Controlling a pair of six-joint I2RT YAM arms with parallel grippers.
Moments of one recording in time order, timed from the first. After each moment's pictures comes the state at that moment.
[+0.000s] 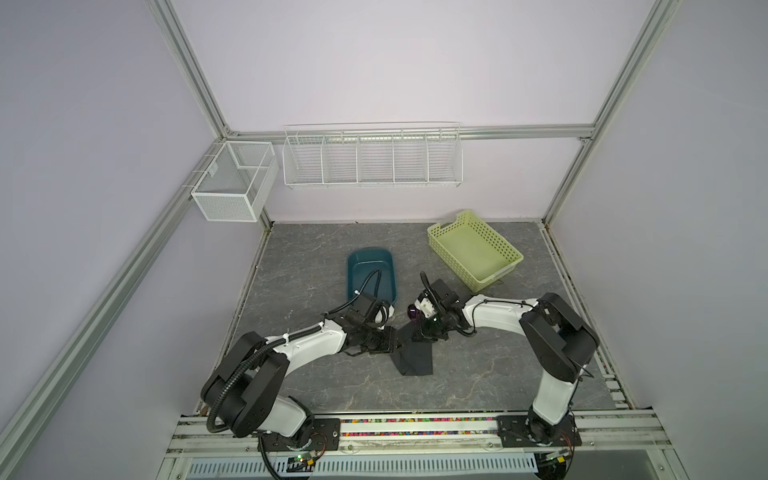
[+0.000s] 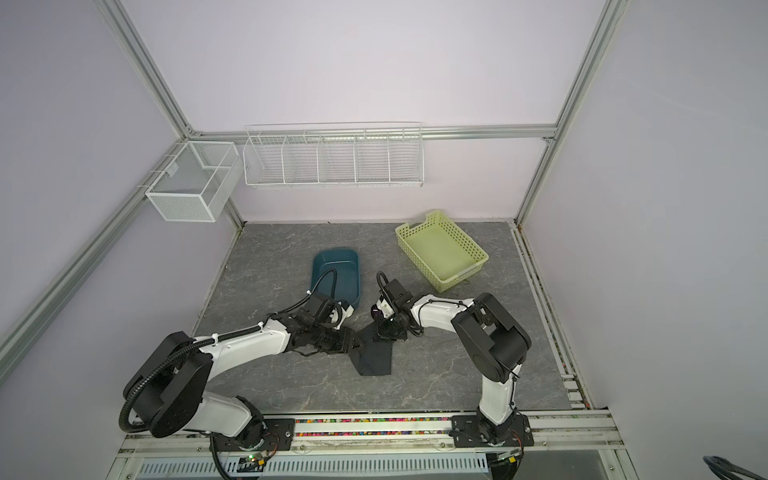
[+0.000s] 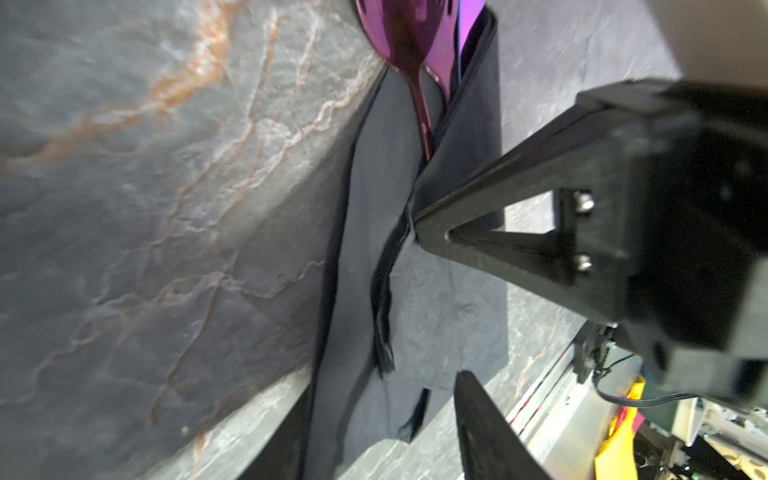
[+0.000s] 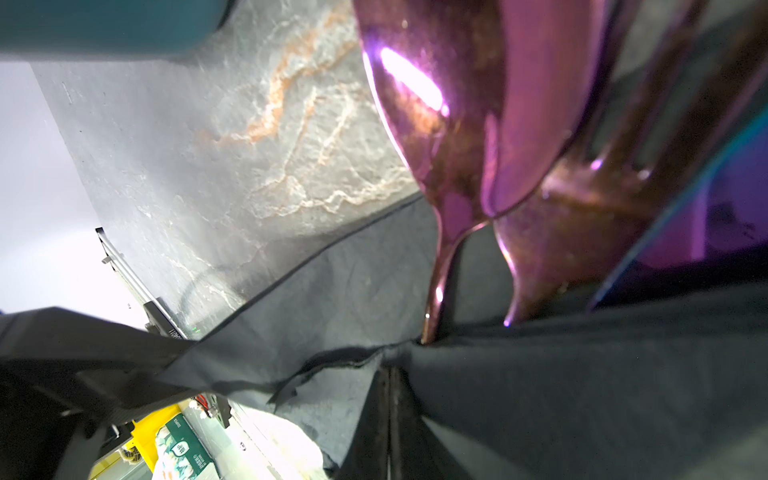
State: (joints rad) left arm -0.68 1.45 0.68 -0.26 0.49 -0.58; right arm 0.72 1.84 1.01 -0.36 -0.48 0.67
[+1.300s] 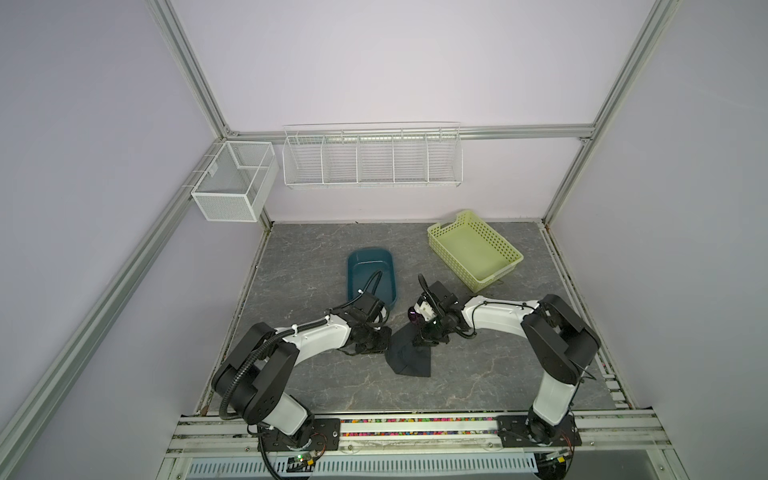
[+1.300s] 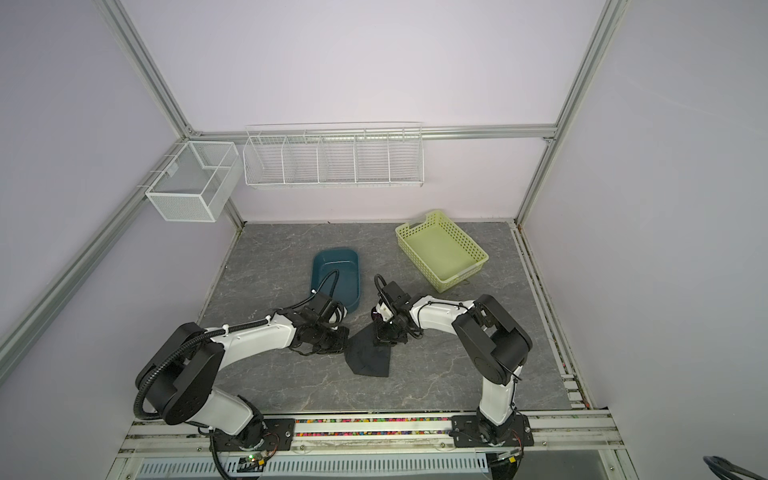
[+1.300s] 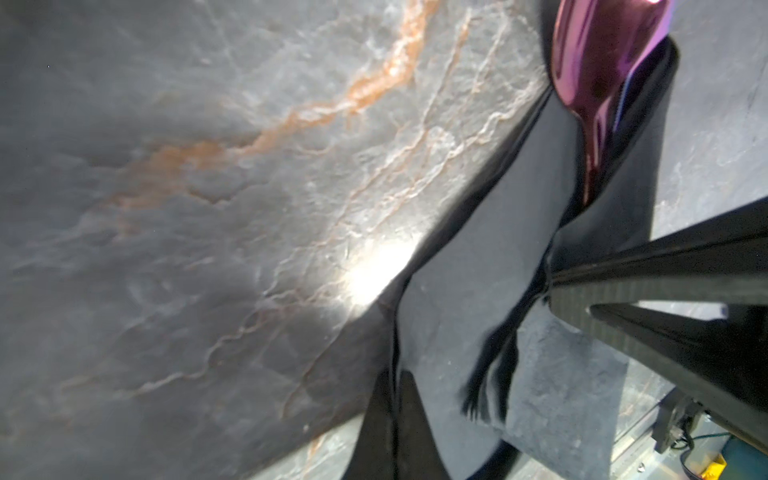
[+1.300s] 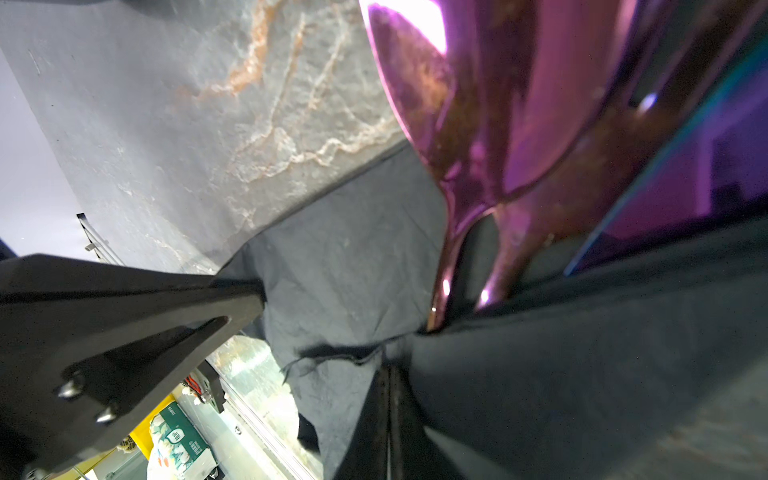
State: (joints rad) left arm -0.68 1.54 0.72 -0.36 0.32 -0.58; right arm 0.74 1.82 1.01 -0.41 -0.48 0.67
